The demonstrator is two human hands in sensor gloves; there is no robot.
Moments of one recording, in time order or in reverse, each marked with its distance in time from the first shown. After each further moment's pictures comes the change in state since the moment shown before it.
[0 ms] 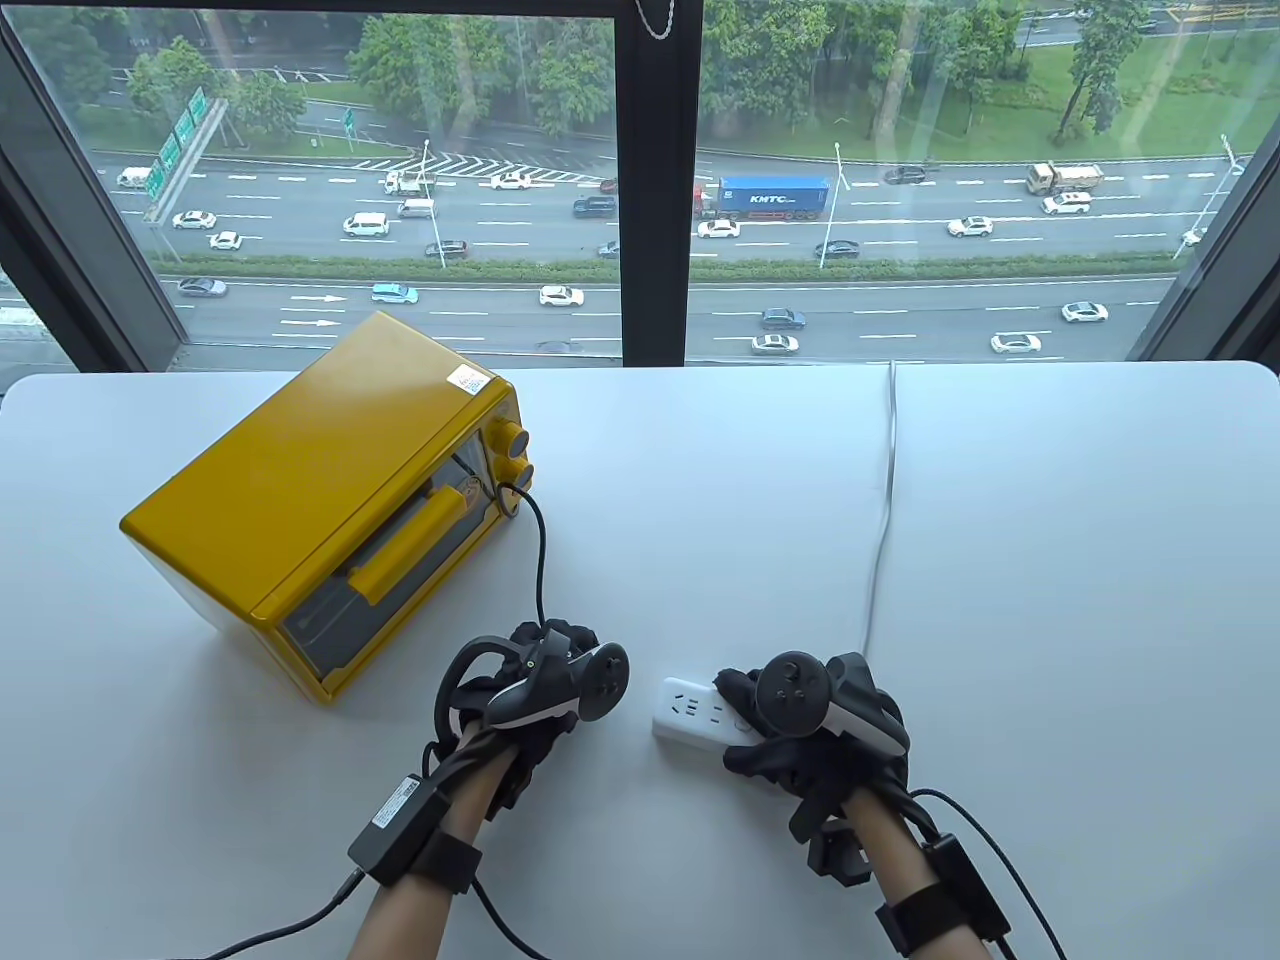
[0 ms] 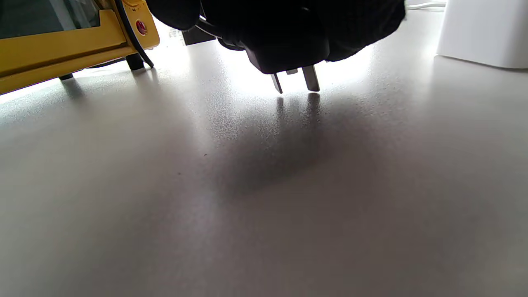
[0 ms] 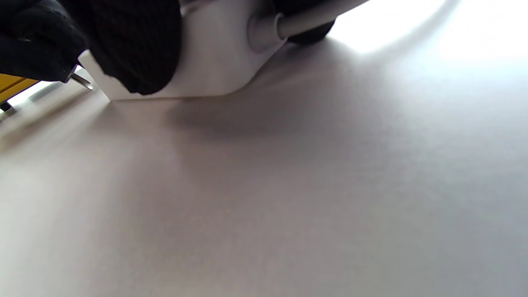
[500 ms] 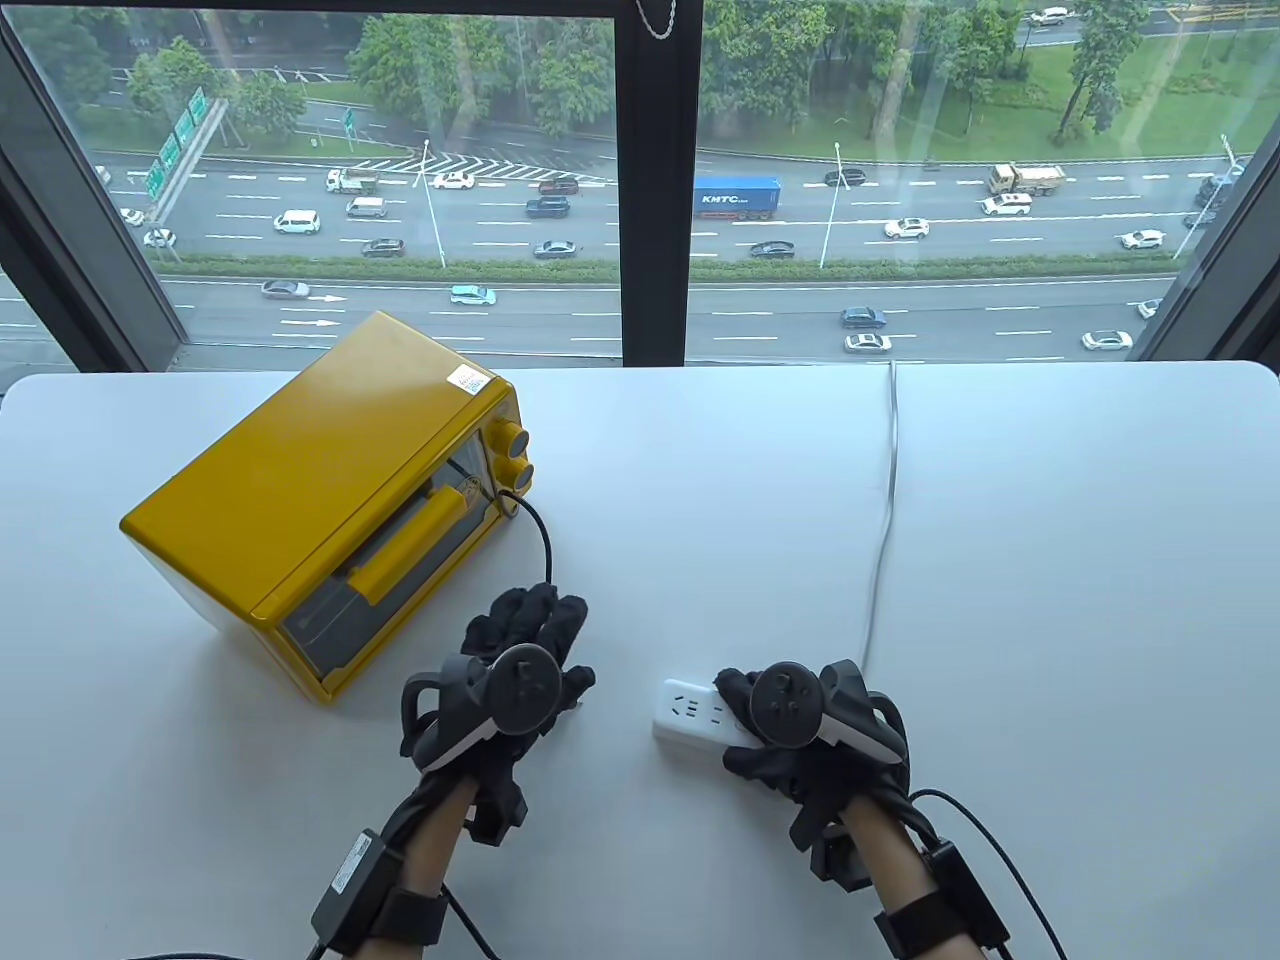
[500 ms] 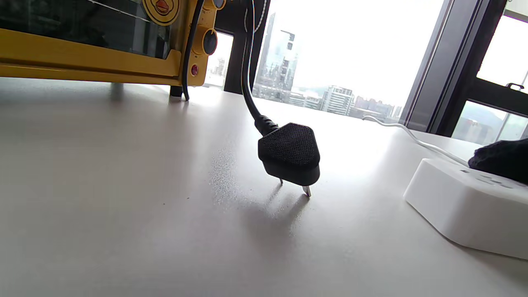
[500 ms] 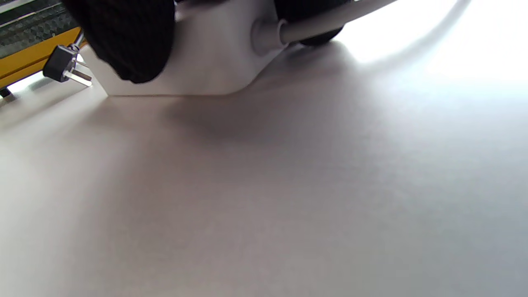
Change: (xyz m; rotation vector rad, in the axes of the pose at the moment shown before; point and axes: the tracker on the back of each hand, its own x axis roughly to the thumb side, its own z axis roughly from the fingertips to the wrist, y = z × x) left_hand -0.038 0.015 0.061 0.255 0.151 0.390; right_hand 0.005 -0.001 0.006 -0.013 -0.015 0.060
